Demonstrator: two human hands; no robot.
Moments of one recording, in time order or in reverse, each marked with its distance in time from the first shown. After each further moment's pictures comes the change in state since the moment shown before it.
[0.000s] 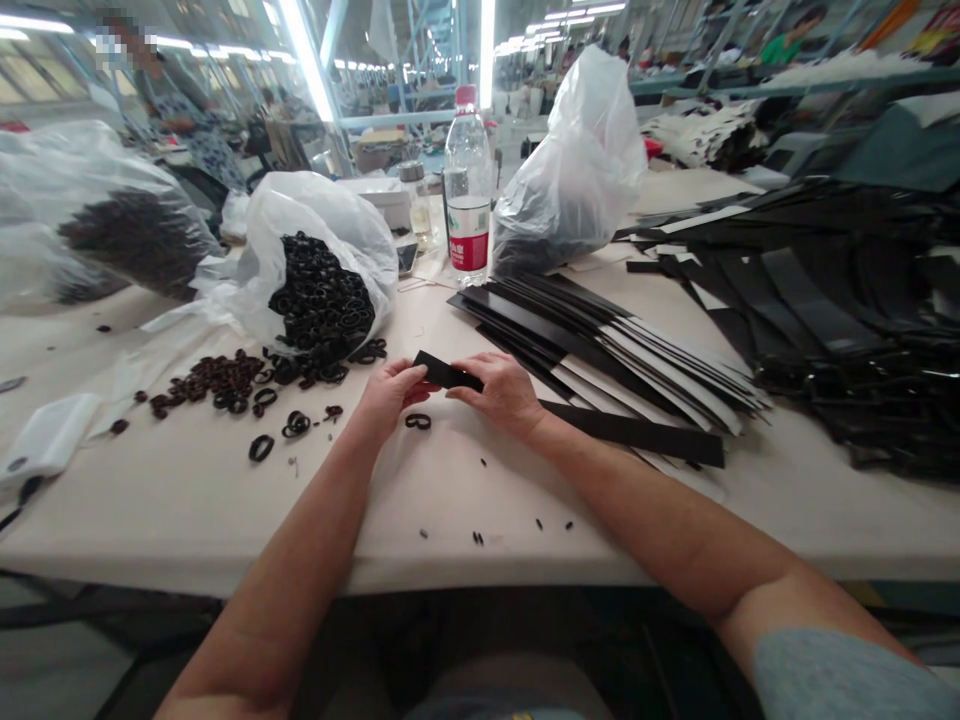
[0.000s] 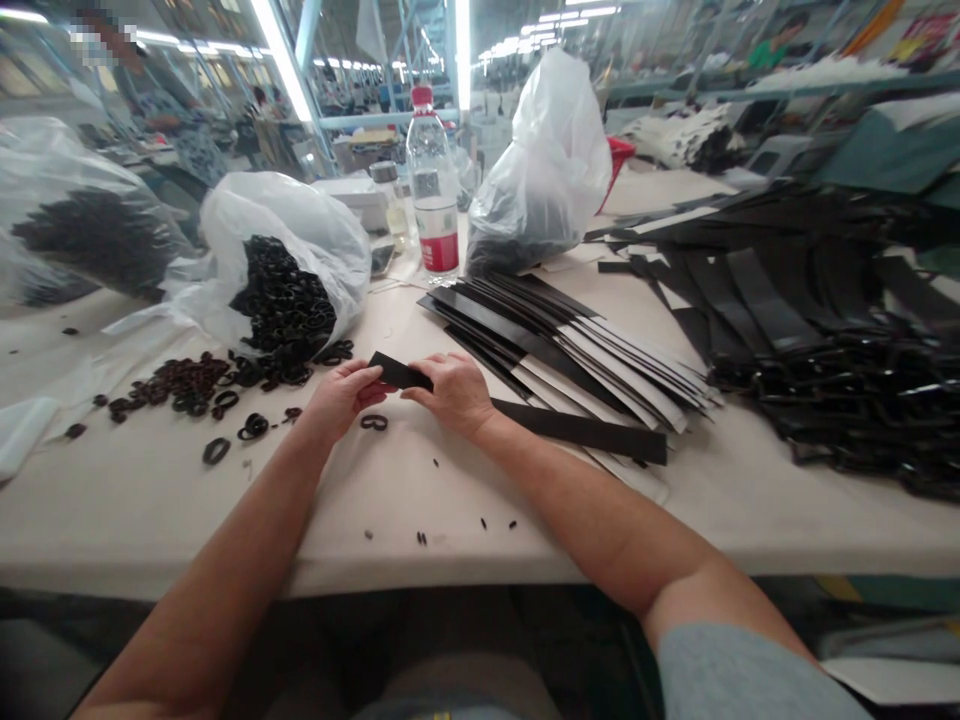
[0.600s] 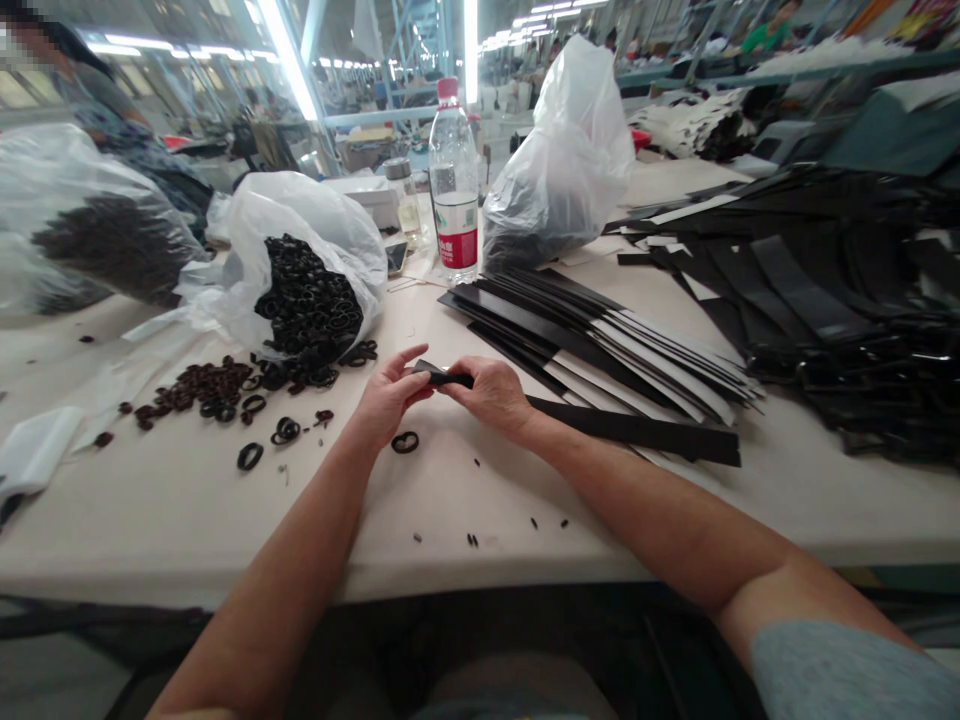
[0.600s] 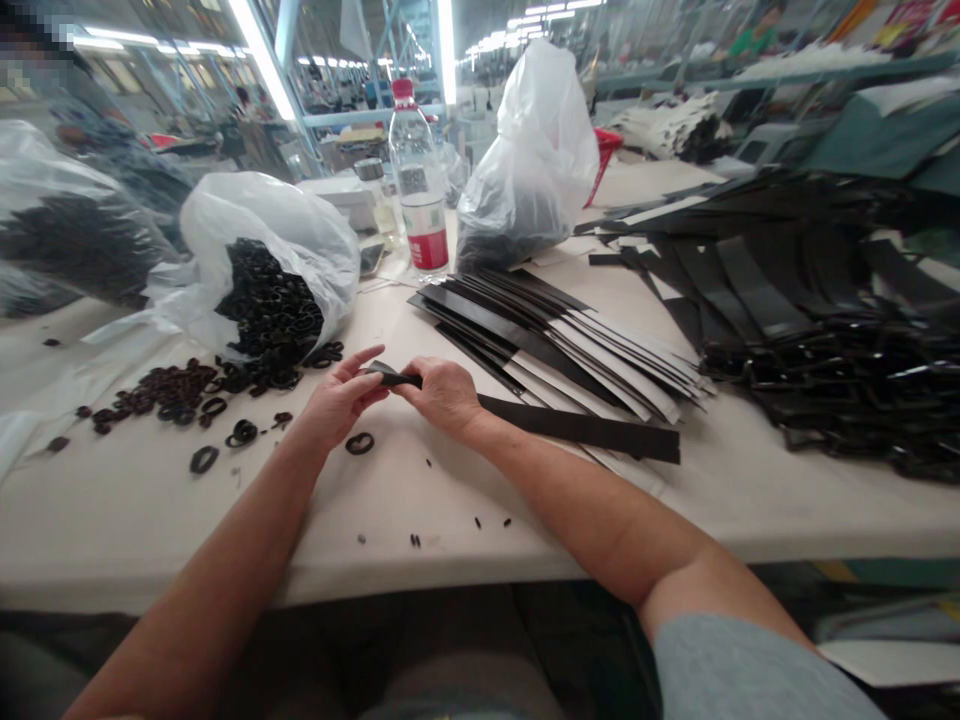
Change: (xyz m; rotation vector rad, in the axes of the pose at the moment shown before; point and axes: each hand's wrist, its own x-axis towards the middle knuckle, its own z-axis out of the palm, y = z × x) left_hand -0.005 -0.004 0.007 -0.018 -0.128 0.111; right_hand 0.001 -0.012 -0.001 0.097 0.009 0.225
